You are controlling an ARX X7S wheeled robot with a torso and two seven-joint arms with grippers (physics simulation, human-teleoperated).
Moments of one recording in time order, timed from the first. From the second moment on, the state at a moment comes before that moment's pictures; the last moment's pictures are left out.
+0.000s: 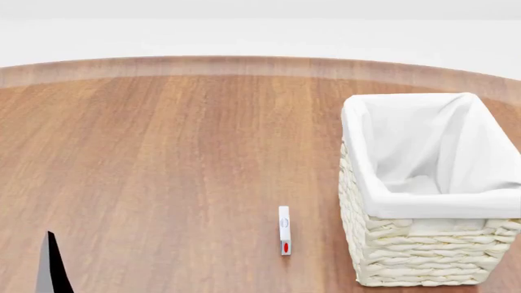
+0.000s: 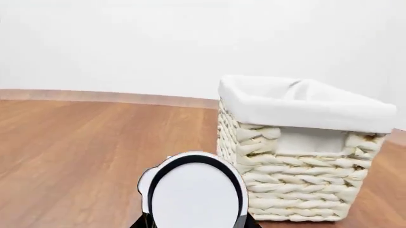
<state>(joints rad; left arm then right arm) 0.14 -0.31 0.22 0.49 -0.16 0.17 -0.38 -0.30 0.33 -0.33 -0.32 0.12 -0.08 0.40</state>
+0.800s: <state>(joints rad) 0.15 -0.32 0.24 0.49 -0.16 0.17 -0.39 0.10 0.33 -0.33 -0.44 0.05 0.06 0.35</state>
